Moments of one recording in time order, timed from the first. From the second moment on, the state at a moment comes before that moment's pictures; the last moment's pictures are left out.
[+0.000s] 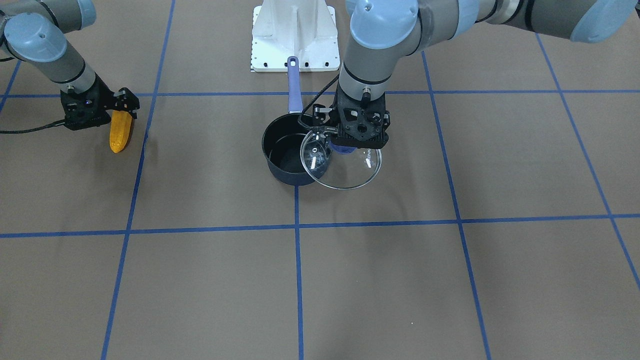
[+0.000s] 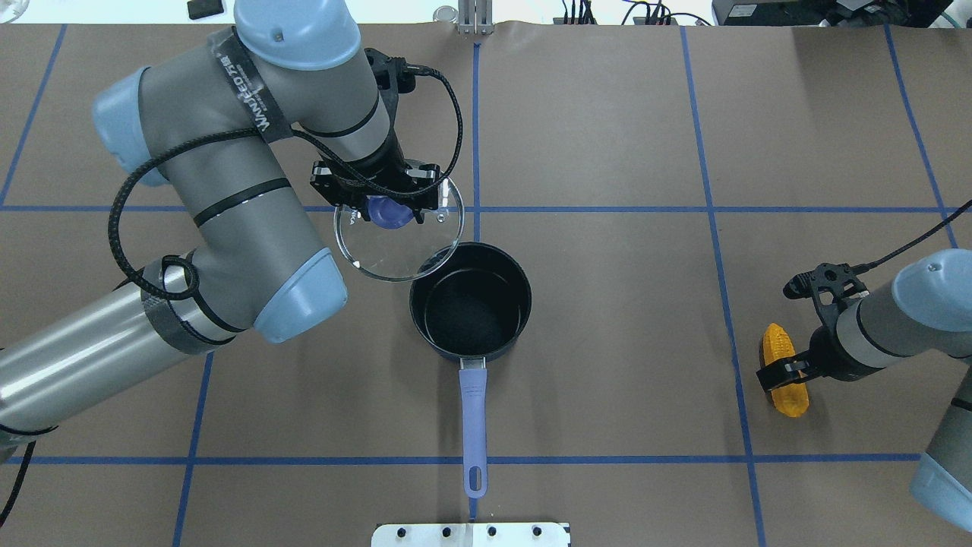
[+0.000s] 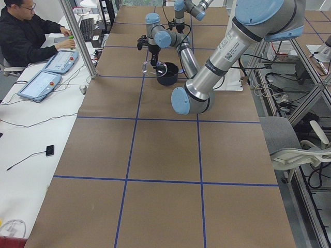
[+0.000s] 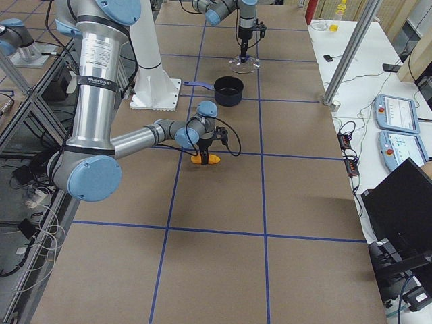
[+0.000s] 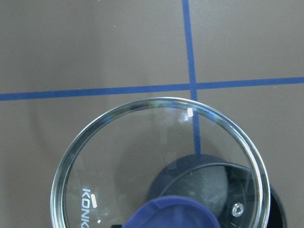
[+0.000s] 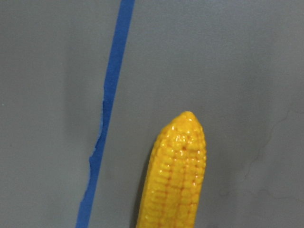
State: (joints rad) left arm -0.72 -2.38 -1.73 -1.36 -2.08 -0.98; right arm 0.62 -1.73 1.95 -1.20 2.06 0.84
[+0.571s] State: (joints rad) left arm -0.73 -2.35 -1.75 -1.36 -2.09 -0.97; right arm 0.59 -1.73 1.93 -1.20 2.05 0.84
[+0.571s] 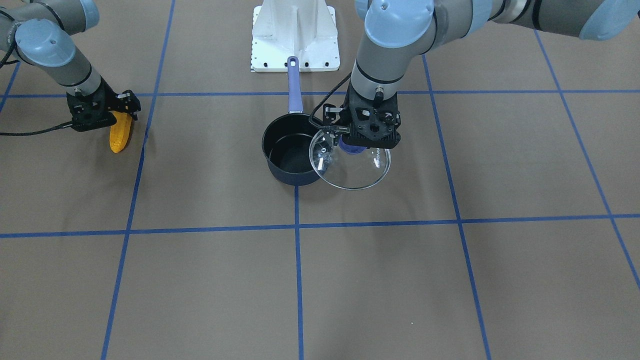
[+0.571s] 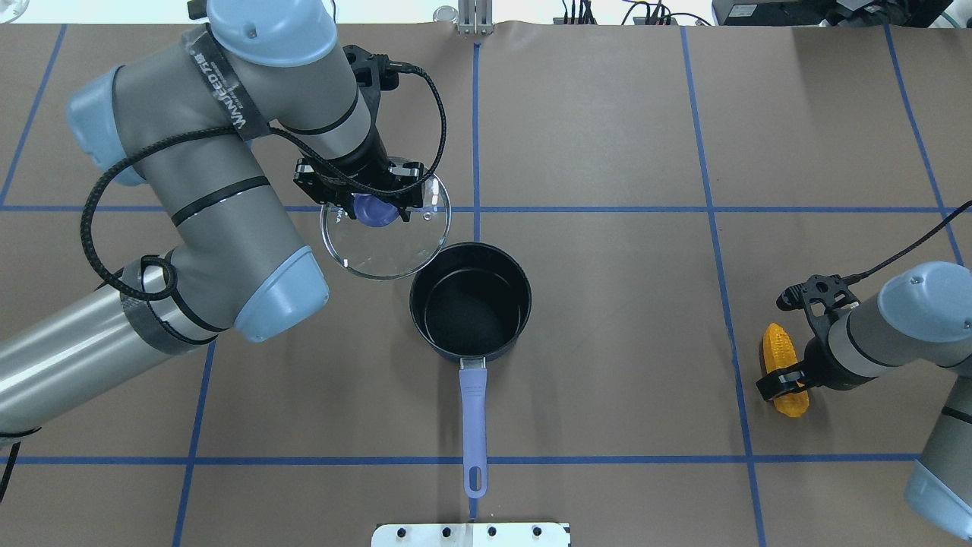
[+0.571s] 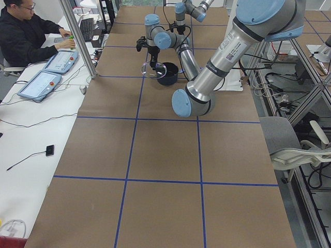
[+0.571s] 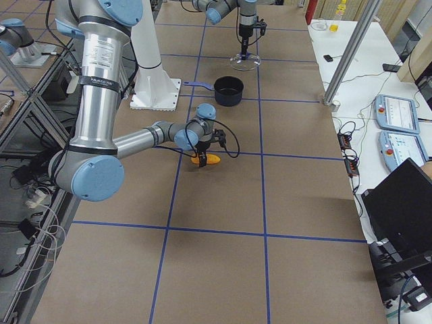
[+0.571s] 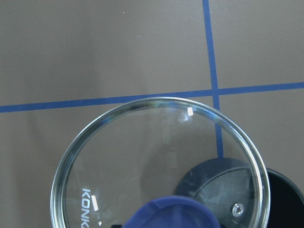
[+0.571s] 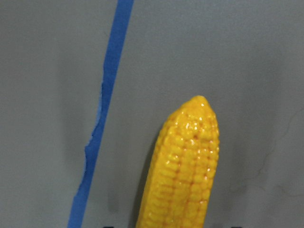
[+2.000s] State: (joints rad) left arm -0.82 -2.12 -1.86 -1.36 -2.10 -0.71; right arm 0.69 -1.38 2.04 -1.53 2.16 0.84
